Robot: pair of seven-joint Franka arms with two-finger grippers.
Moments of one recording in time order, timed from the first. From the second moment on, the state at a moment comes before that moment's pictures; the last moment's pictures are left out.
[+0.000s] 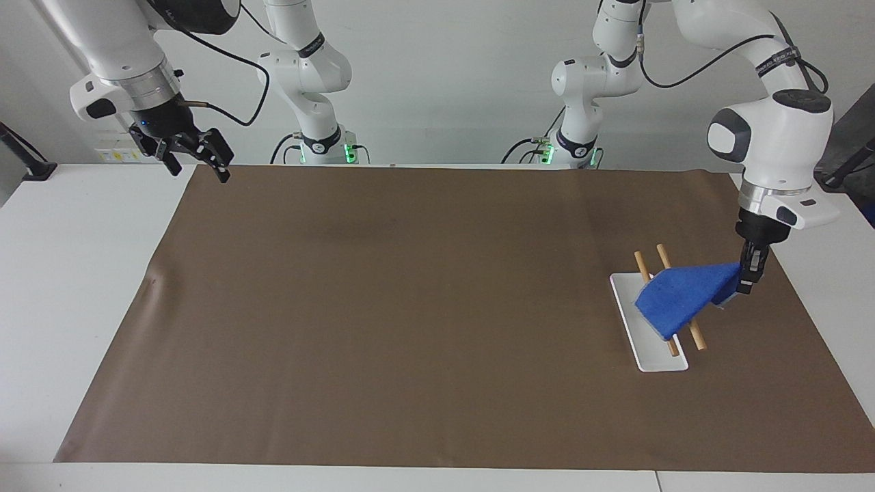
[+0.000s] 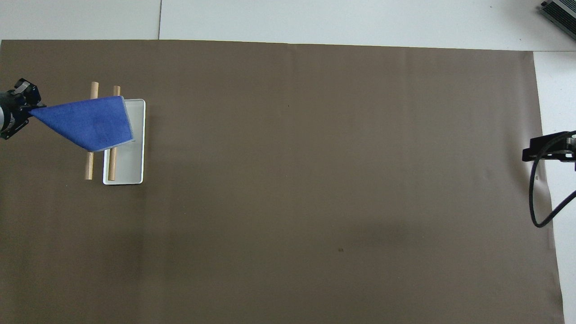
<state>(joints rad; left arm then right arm) 0.02 0.07 0.07 -1.96 0.10 2.46 -0.91 -0.02 -0.07 -0.10 -1.63 0.00 1.57 0.09</state>
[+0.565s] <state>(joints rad) 0.02 0.11 0.06 -1.97 0.10 2.50 -0.98 -0.03 -0.08 -0.05 -1.63 -0.01 1.57 0.09</state>
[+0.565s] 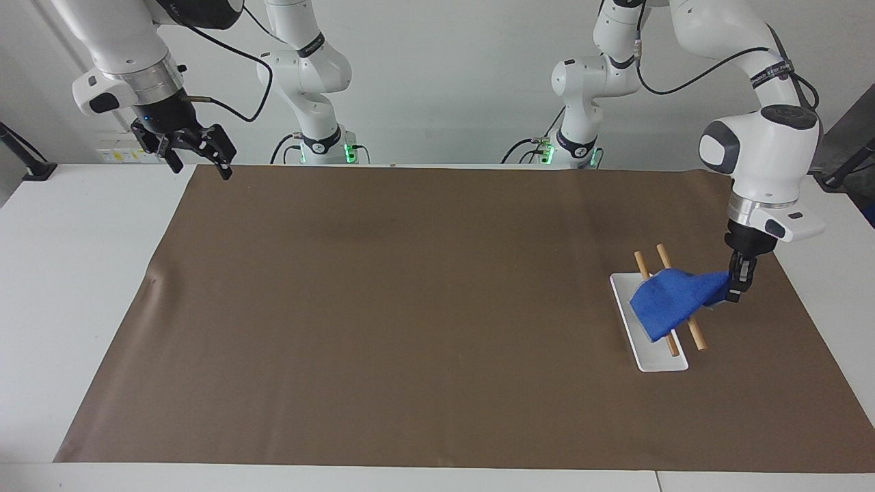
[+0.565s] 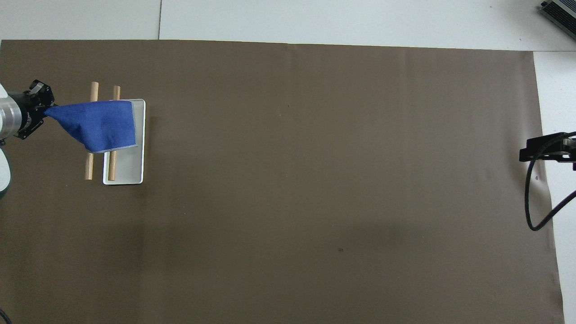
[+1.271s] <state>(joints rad) 0.02 0.13 0.06 -2.01 0.10 2.61 -1.04 -0.02 -0.08 -0.05 -1.63 -0.01 1.58 0.08</state>
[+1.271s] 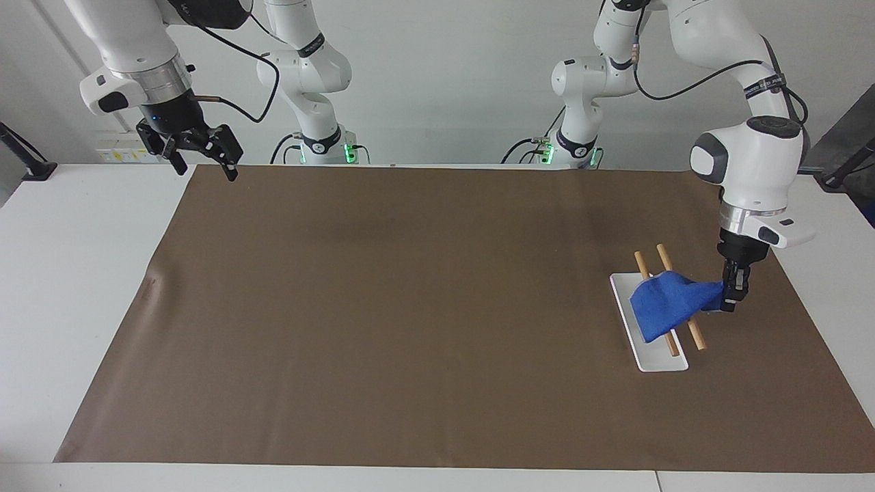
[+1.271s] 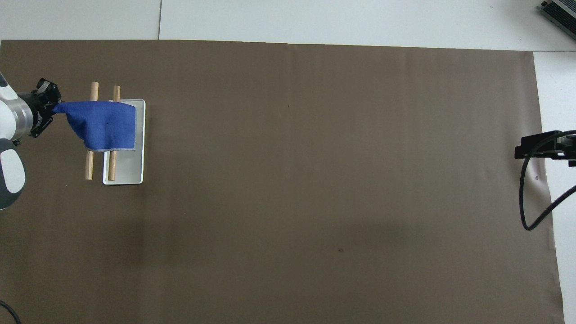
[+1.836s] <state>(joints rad) 0.02 0.21 0.07 -2.02 0.10 2.71 -1.04 -0.02 -0.08 -0.05 -1.63 -0.01 1.58 0.08</state>
